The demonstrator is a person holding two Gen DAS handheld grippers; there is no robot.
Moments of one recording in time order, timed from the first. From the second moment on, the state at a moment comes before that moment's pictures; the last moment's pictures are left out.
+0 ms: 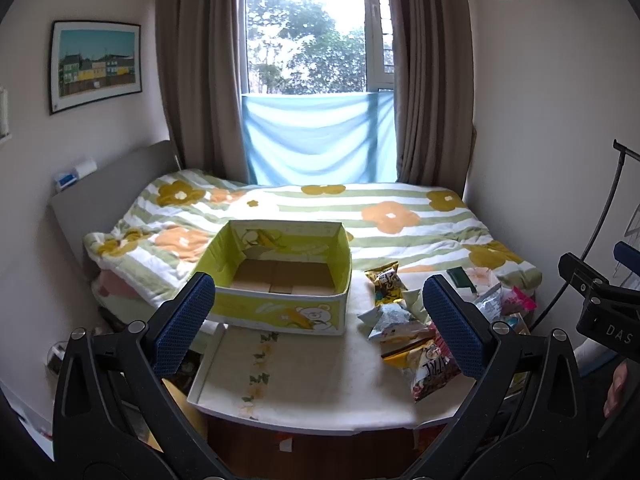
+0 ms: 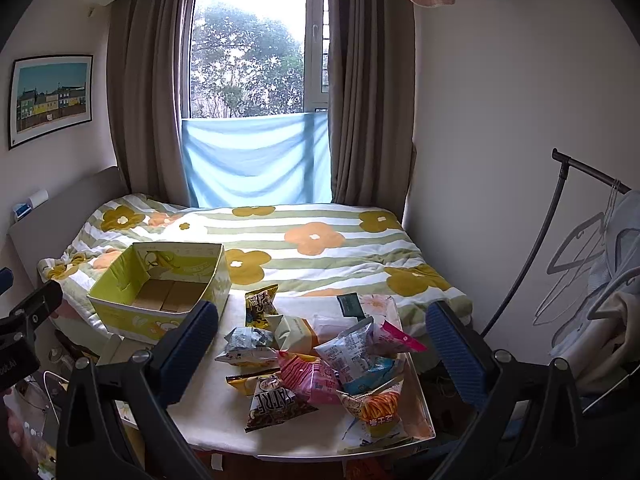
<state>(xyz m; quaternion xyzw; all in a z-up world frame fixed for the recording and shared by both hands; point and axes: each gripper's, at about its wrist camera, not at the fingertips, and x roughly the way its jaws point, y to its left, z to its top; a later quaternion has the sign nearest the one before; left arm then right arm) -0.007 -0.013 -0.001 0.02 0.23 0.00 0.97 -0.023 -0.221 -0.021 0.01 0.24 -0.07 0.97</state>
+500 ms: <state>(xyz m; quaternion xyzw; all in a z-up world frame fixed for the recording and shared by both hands) -0.007 -0.018 0.000 0.02 0.23 0.00 0.97 -0.023 -0.223 -0.022 0.01 0.24 -0.07 0.97</state>
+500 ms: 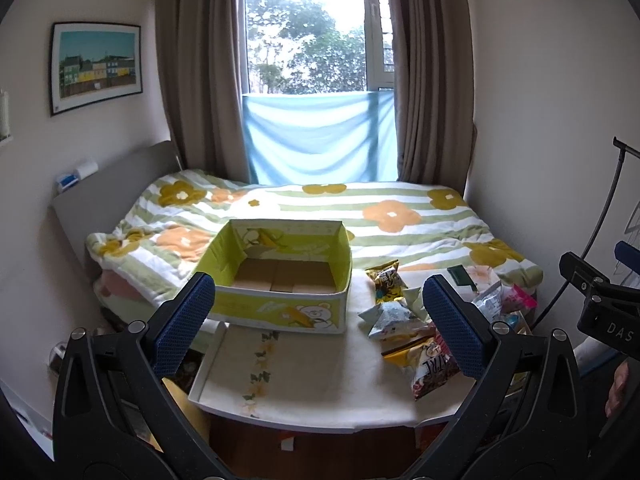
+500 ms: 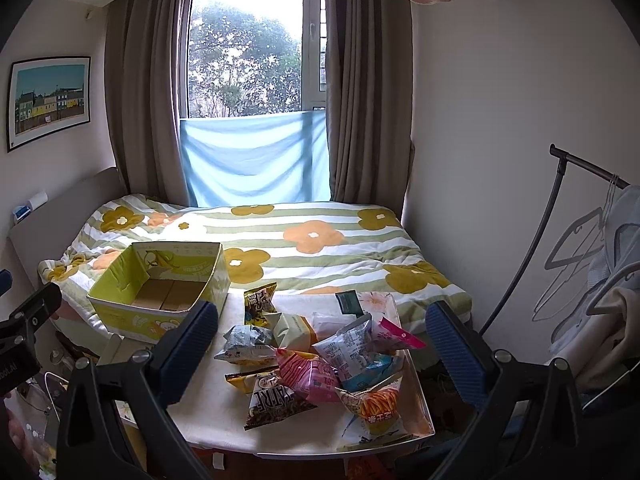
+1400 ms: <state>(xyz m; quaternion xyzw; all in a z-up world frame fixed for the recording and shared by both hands) -0.008 -0.016 0.002 0.02 0.23 -0.01 0.97 -0.026 -0.223 -0.028 0.02 0.25 -0.07 0.97</state>
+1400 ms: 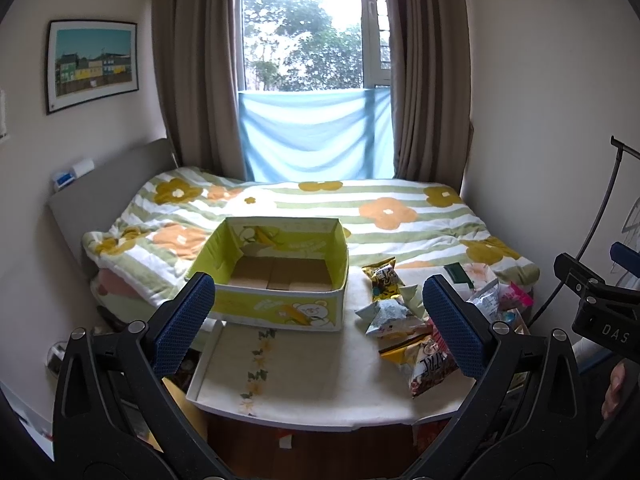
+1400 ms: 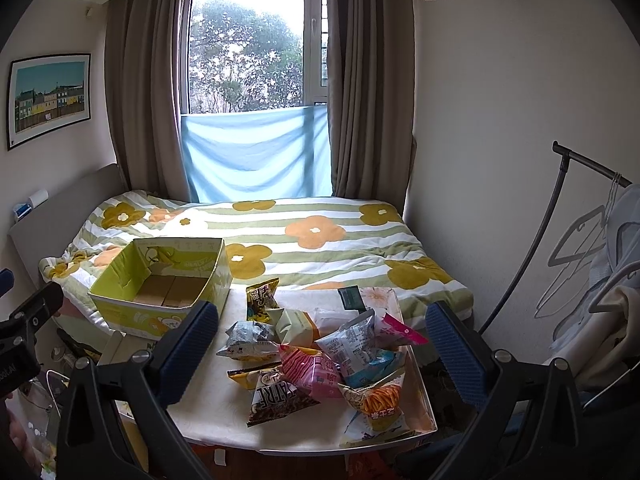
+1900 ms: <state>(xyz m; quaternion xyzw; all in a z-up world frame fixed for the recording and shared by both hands) -0.005 -0.013 0.000 0.02 0.24 -0.01 0.97 -0.024 -0.222 -0.028 0.02 0.26 -0.07 0.96</state>
